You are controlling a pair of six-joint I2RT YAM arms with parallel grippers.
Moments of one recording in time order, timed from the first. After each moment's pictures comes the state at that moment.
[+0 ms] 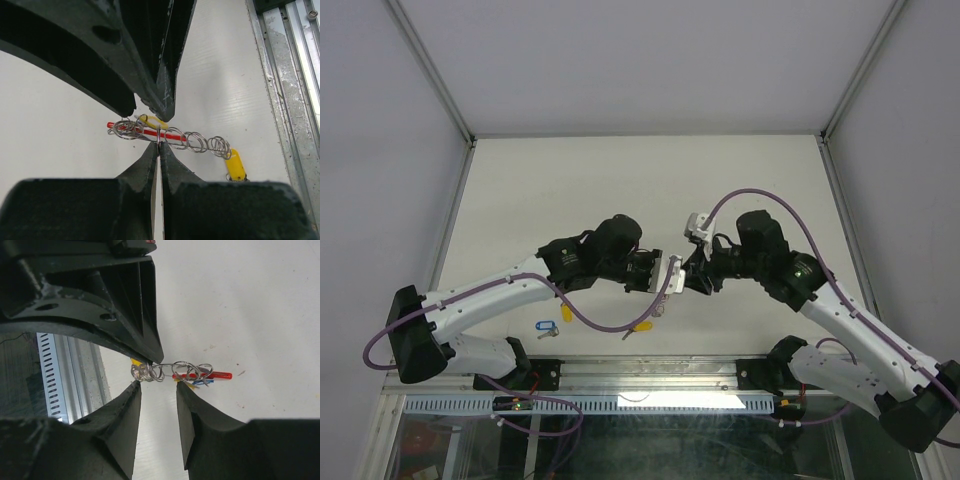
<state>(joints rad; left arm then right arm) -1.03 1.29 1.08 -0.43 0.37 0.71 0.69 0.89 0.84 -0.52 -0.59 -0.21</state>
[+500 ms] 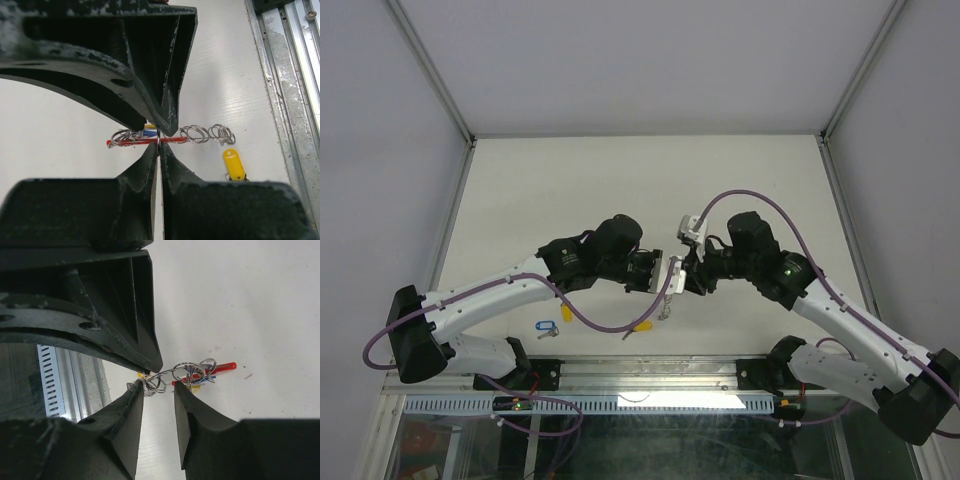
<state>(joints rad) -1.04 1.29 1.09 -0.44 0.37 0.71 0.71 0.93 0.81 -0.45 -0.58 -0.20</state>
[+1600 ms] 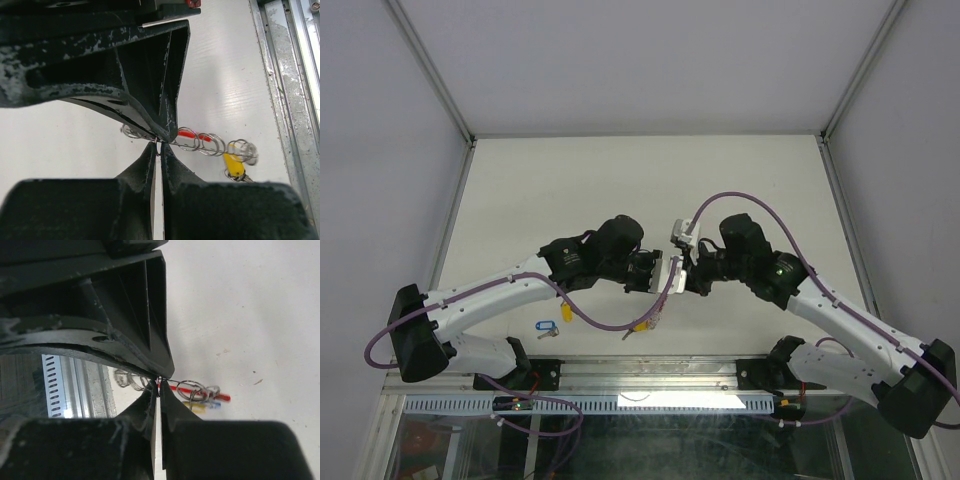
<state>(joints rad) -1.04 1.30 1.09 -0.46 0.36 0.71 0.75 0.97 0.79 -0.41 -0.59 -0.18</state>
